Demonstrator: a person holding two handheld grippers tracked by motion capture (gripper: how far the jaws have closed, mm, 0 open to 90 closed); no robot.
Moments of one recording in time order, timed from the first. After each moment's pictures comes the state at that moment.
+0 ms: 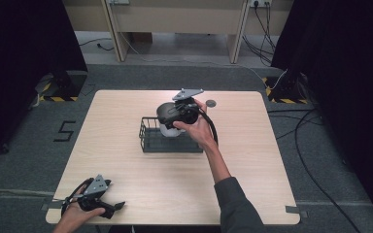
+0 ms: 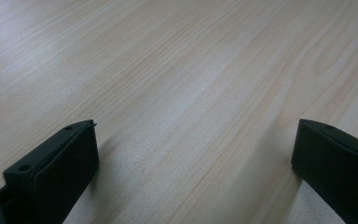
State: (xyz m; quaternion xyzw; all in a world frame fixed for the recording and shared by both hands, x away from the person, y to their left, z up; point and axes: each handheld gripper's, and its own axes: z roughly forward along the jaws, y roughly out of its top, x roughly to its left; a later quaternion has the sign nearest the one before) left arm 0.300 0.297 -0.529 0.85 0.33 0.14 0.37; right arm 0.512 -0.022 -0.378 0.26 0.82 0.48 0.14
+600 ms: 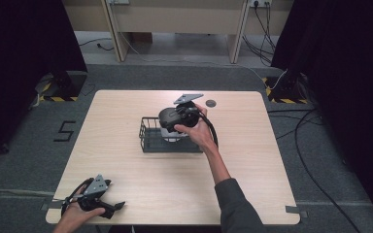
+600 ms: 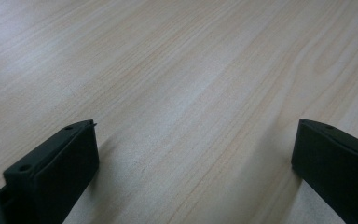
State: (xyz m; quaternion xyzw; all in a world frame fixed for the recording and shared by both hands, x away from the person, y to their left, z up) left arm 0.300 0.298 -0.529 0.85 0.33 0.14 0.37; right arm 0.516 -0.024 -0.399 0.28 0.83 0.47 0.12
